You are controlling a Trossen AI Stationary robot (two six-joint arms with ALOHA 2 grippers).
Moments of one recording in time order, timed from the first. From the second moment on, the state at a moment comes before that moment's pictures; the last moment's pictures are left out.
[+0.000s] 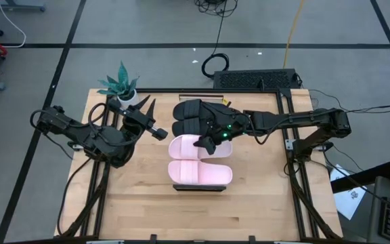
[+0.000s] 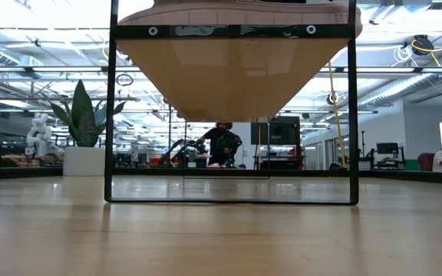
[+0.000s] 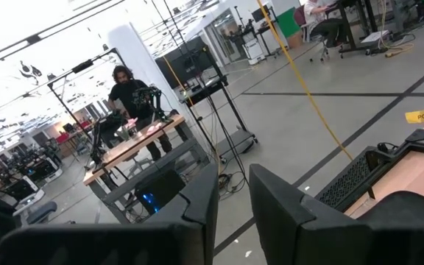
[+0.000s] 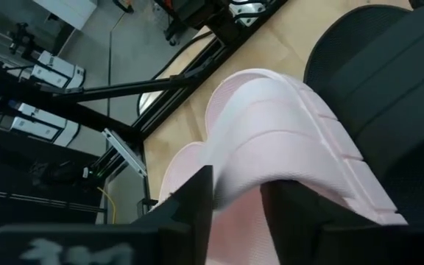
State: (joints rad) left arm -0.44 1.35 1.50 -0.14 -1.57 0.45; right arm -0.03 1.52 1.23 -0.22 -0.18 0.77
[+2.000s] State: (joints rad) left arm -0.40 1.35 1.50 -0.14 -1.57 0.53; right arm -0.10 1.51 1.23 -0.22 -0.40 1.17
